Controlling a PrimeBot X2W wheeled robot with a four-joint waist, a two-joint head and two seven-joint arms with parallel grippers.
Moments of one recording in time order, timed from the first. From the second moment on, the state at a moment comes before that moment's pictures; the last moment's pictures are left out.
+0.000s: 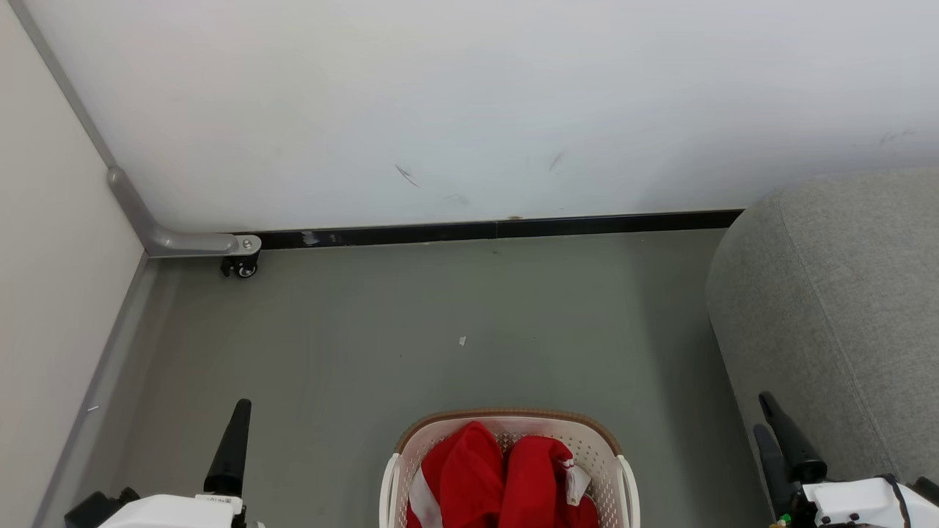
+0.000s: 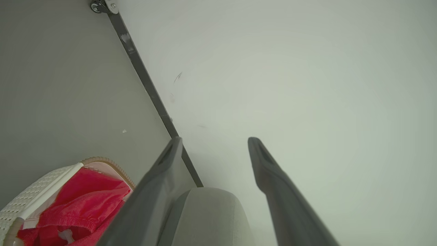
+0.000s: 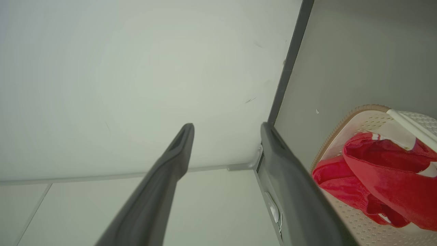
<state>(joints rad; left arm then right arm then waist) -0.05 0.01 -0.01 0.30 -1.48 -0.12 0.03 0.01 -0.05 -0.04 0.28 1.48 0.13 0.00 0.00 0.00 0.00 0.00</state>
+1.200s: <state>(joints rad) -0.06 0.03 -0.13 0.20 -0.84 -0.04 -0.09 0.01 -0.04 0.00 0.19 0.81 0.13 -0.11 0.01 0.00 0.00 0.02</state>
